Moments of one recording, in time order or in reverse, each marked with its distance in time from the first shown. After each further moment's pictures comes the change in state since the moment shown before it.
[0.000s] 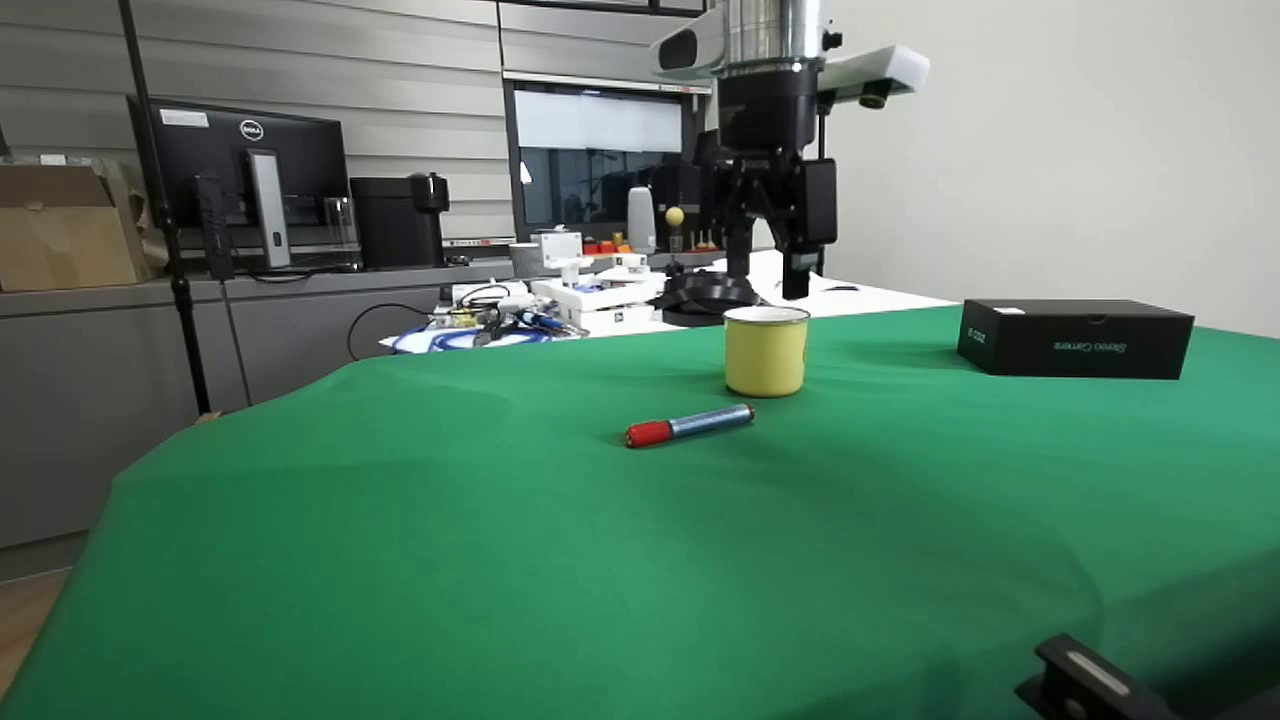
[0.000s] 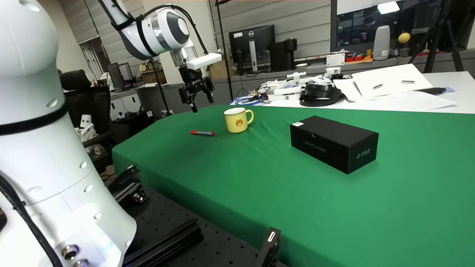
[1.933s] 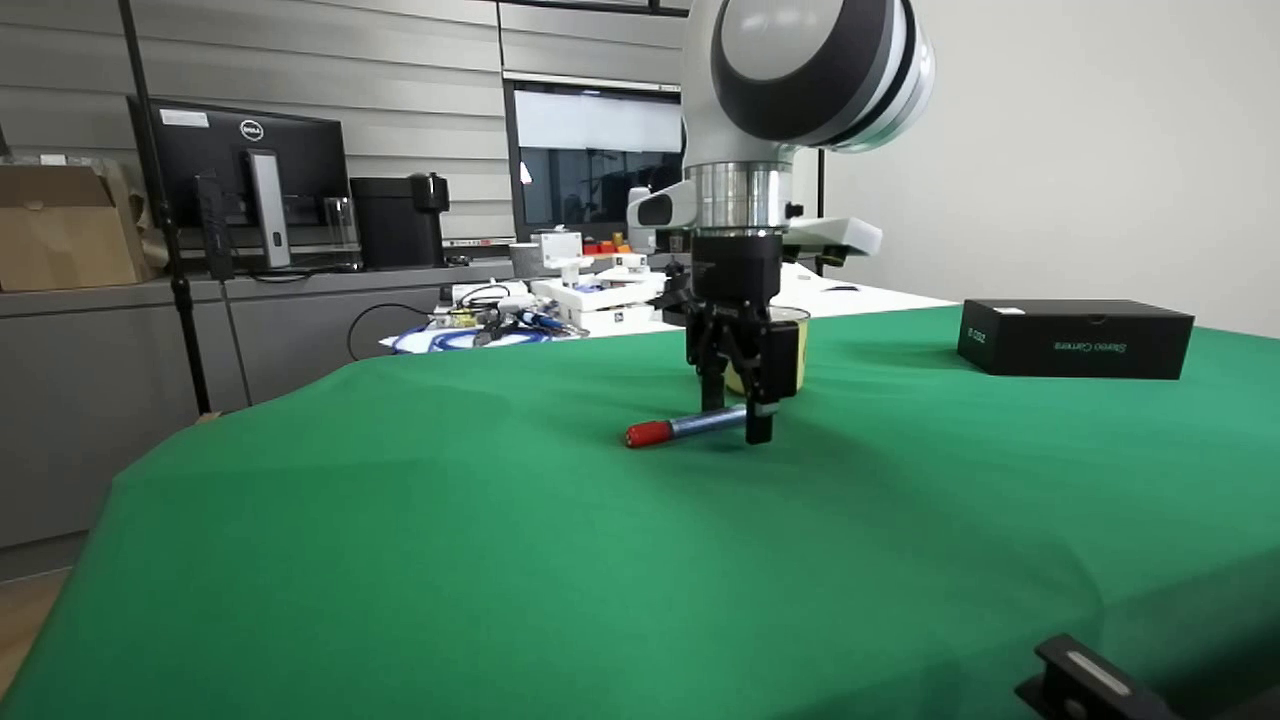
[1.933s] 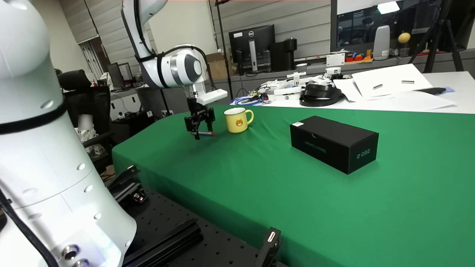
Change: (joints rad) arm -0.086 0.332 0.089 0.115 0.013 0.126 -0.048
